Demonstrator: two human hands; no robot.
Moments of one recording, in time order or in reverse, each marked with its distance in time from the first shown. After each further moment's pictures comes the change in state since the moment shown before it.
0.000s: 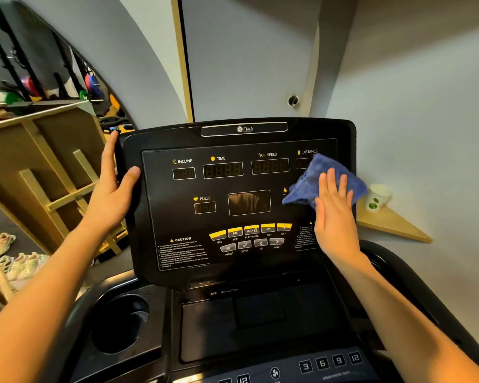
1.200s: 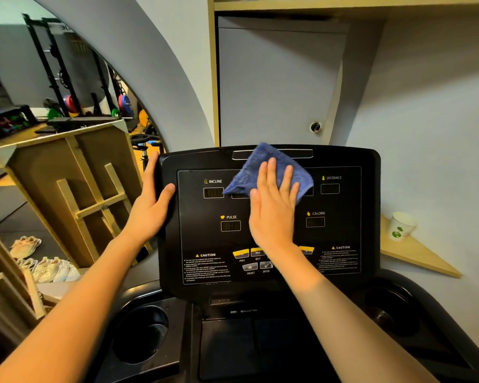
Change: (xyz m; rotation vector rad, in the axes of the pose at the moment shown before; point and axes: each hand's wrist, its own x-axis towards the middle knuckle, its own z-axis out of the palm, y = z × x) left_hand 0.003 0.000 -0.003 0.048 -0.030 -0.016; right_hand 0.050 -0.175 0.033 0.017 0.086 -0.078
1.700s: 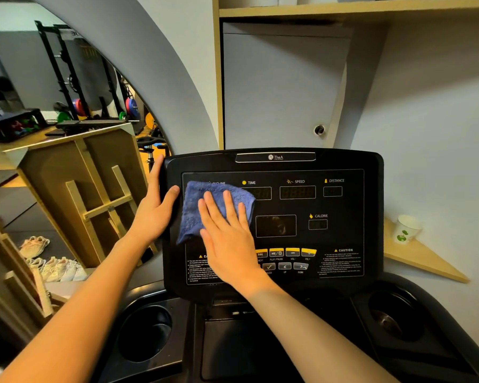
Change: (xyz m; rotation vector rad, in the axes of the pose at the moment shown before) left_hand -0.002 0.005 0.001 -0.030 -0.007 -0.011; right_hand -0.051 -0.060 0.023 -0.059 -0.192 -0.397
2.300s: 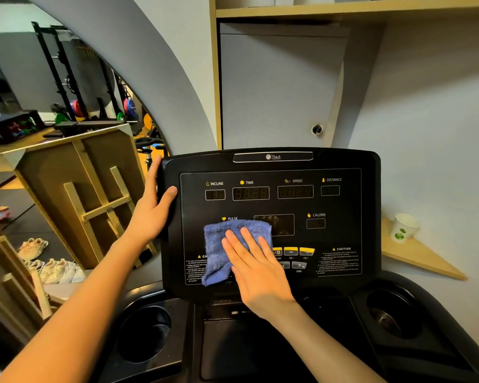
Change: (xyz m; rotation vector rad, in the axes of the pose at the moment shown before) left_hand -0.003 0.002 -0.001 -0.017 -0.009 -0.004; right_hand -0.081 0.045 0.016 -0.024 -0.072 -0.105
